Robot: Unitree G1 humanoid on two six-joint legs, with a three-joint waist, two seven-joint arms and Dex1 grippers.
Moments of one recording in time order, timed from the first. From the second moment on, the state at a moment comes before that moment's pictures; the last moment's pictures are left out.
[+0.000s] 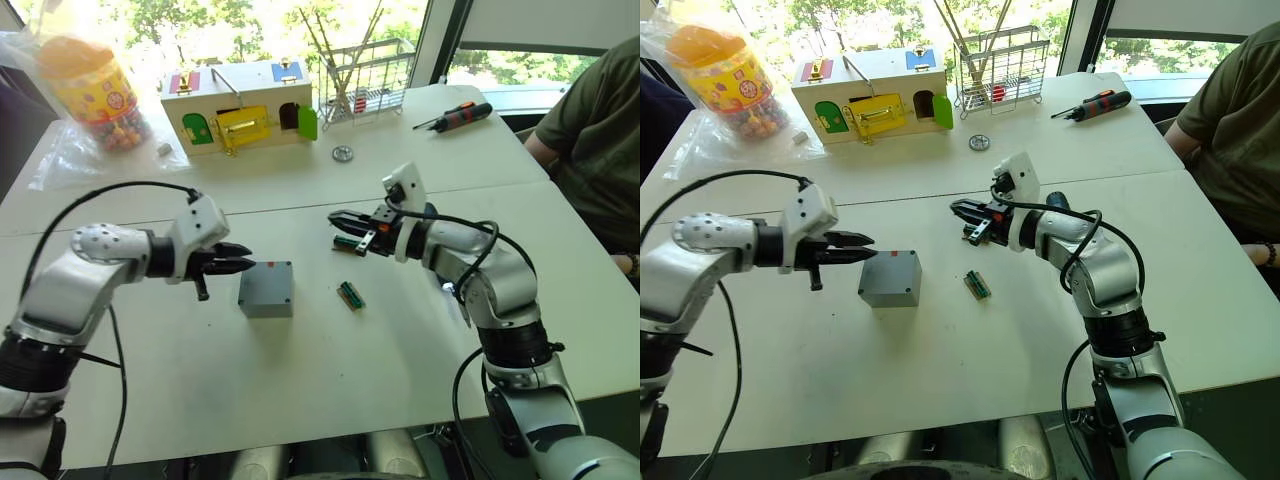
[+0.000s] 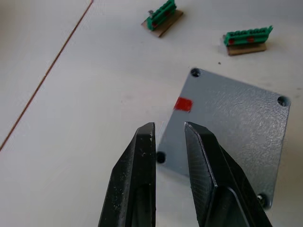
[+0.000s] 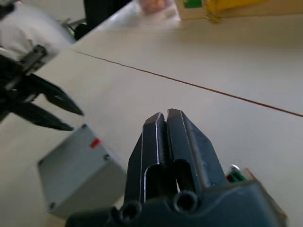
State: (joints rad) left arm -0.44 0.93 -0.04 -0.23 -0.39 0.66 -1.06; right arm -0.61 -0.36 0.10 -0.23 0.38 0.80 0.71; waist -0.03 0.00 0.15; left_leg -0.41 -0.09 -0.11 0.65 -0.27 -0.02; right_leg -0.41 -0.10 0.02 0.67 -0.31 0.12
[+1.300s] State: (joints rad) left arm -0.35 0.91 -0.02 -0.30 -0.43 0.71 -1.02; right arm -0.57 -0.25 0.29 -0.10 0.35 0.71 0.71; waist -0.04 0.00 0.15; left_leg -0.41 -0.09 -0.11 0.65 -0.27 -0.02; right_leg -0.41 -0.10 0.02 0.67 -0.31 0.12
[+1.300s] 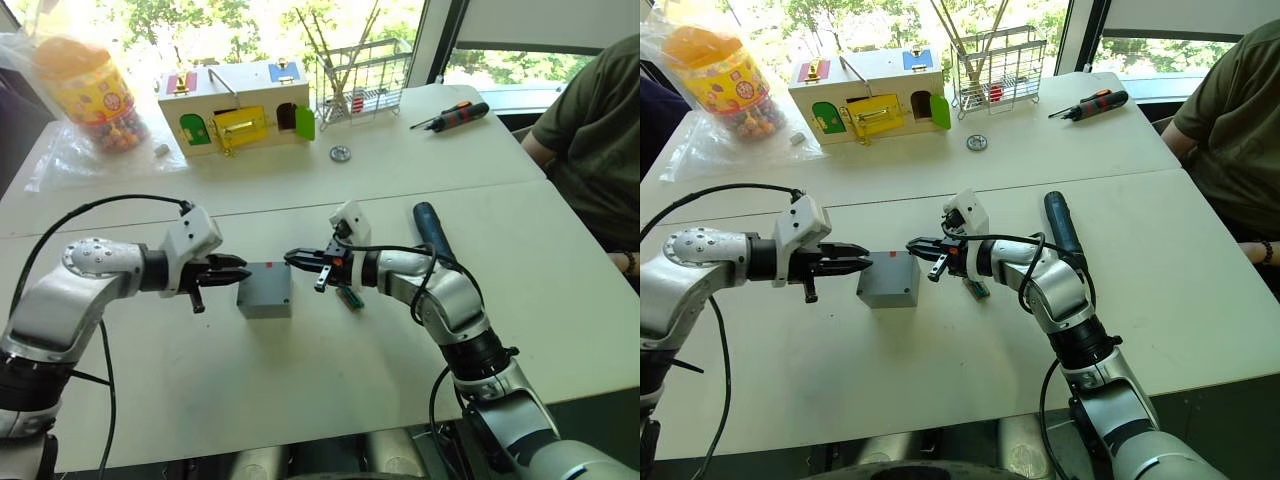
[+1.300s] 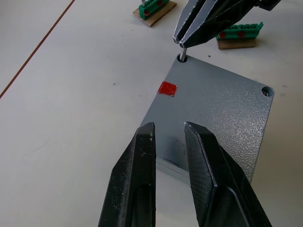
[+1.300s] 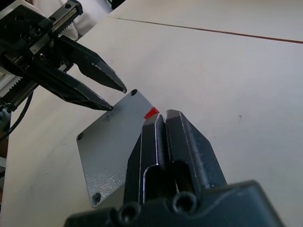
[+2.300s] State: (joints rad) left arm -0.53 0.78 -0.06 -0.32 -0.51 0.75 -1.03; right arm -0.72 -0.61 -0.10 -0.28 0.57 1.18 0.68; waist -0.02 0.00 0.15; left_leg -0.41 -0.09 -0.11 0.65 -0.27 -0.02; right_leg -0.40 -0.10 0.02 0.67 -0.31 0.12
